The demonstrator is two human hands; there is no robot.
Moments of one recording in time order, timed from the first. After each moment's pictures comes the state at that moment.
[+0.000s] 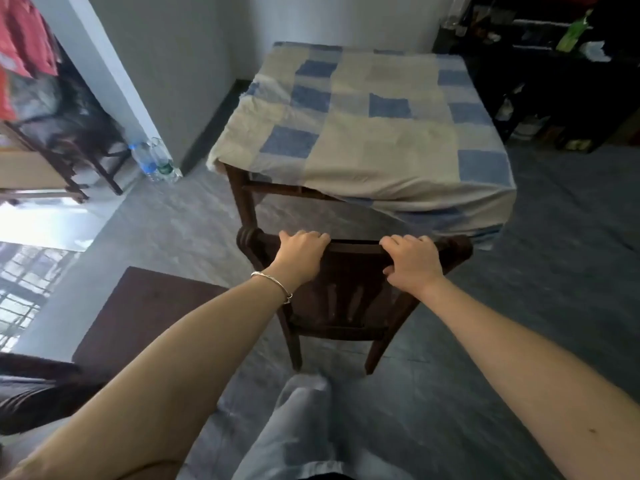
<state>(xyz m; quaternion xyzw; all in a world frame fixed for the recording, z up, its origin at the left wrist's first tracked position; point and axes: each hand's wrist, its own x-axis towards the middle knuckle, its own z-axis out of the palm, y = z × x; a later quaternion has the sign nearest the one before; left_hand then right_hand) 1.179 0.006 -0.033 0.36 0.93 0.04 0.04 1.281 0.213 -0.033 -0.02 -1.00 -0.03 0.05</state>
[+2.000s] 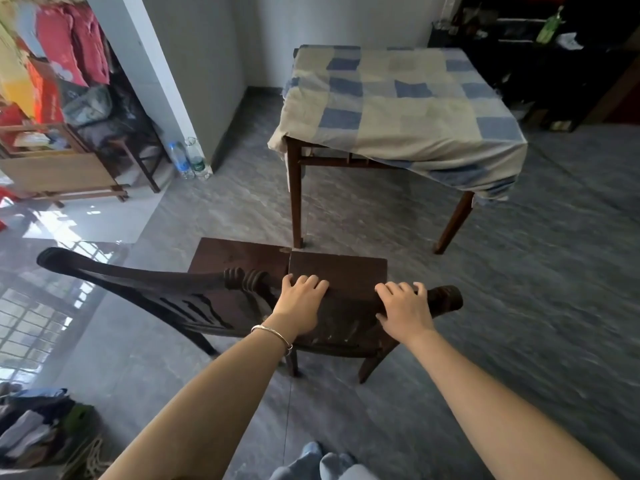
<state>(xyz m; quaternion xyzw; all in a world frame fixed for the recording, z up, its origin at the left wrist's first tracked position) 1.359 -0.340 -0.070 0.41 0.91 0.01 0.10 1.473 -0.146 -0.073 -0.12 -0.99 -0.01 -0.05</state>
